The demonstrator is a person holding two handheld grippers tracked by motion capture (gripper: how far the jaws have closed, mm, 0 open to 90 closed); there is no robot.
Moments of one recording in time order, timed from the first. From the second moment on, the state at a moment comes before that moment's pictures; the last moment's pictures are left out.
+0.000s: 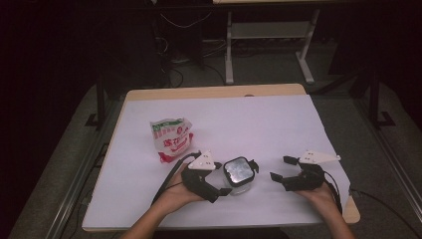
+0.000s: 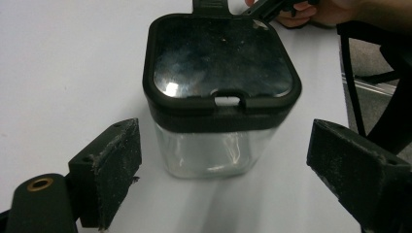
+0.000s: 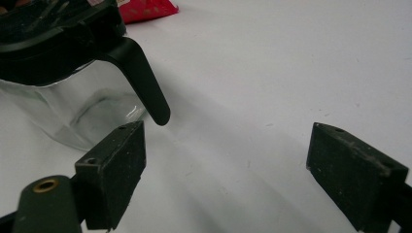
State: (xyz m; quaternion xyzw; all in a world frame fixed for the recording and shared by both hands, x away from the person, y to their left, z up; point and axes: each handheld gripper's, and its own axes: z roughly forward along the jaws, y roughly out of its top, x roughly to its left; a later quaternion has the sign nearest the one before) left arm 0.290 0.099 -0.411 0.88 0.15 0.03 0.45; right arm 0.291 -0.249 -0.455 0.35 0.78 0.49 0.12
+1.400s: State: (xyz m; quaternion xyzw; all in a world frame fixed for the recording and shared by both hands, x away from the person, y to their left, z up) left arm 0.292 0.092 -0.408 0.87 0.16 0.04 0.46; right arm 0.292 -0.246 -0.455 0.35 0.79 0.48 0.12
